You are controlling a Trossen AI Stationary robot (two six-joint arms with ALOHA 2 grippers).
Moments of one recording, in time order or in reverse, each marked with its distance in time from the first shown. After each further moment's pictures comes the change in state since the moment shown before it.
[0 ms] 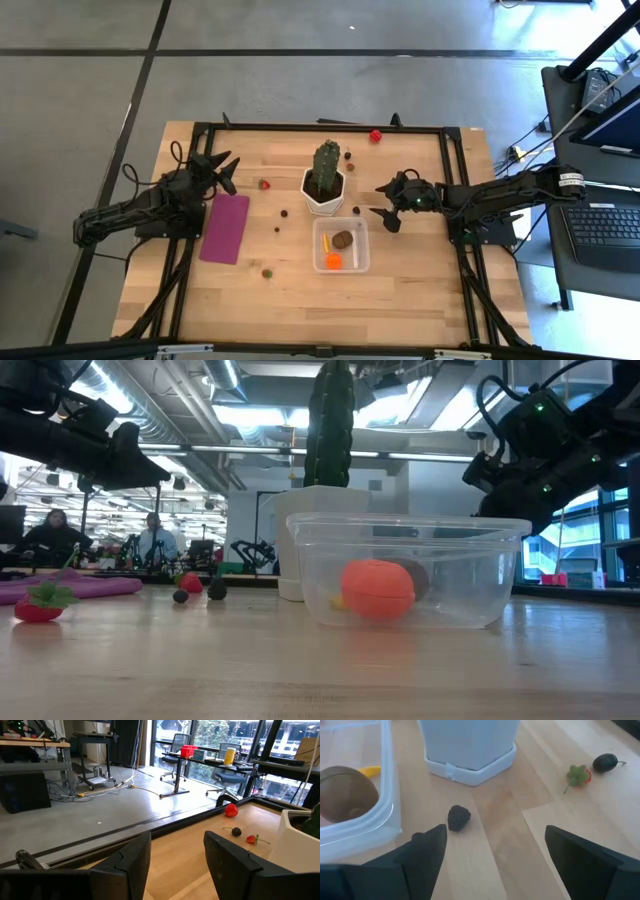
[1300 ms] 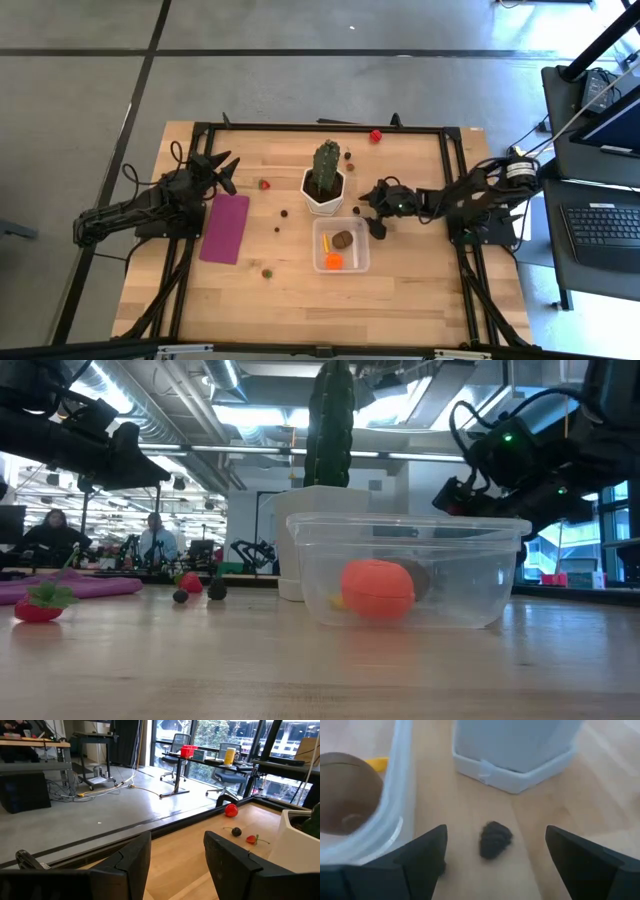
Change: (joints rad) left arm 0.000 0.000 0.000 0.000 0.000 0.000; right arm 0.034 0.451 0.069 0.396 -0.089 -0.046
